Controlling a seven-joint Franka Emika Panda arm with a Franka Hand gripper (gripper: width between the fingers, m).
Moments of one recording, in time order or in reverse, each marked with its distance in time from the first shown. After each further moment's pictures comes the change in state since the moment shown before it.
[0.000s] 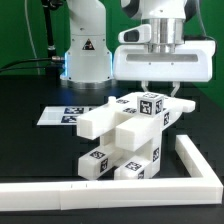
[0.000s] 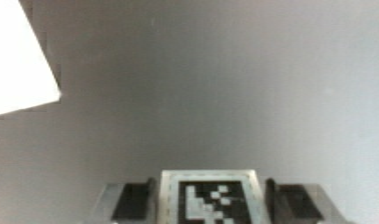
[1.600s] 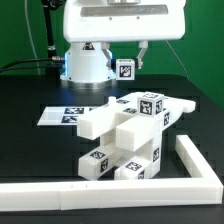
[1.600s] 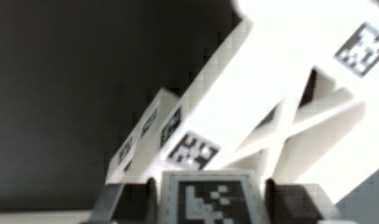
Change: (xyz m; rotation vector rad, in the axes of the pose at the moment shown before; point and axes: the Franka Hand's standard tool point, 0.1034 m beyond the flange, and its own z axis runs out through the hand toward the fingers) arm 0.144 0.067 -0.078 0.019 0.067 -0.226
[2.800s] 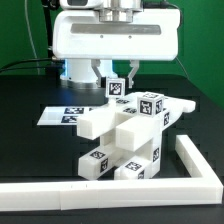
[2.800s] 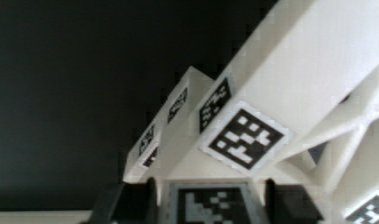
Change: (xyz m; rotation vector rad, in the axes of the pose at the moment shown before) arm 0.004 0.012 0.032 -0.040 -0.005 0.015
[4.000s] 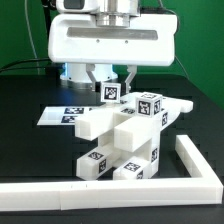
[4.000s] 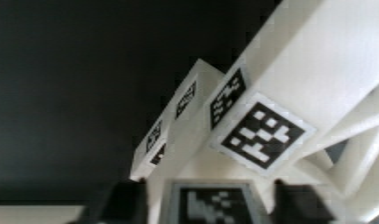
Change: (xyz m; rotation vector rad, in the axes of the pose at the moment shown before) arm 0.005 0.007 0.008 -0.019 0.013 -0.002
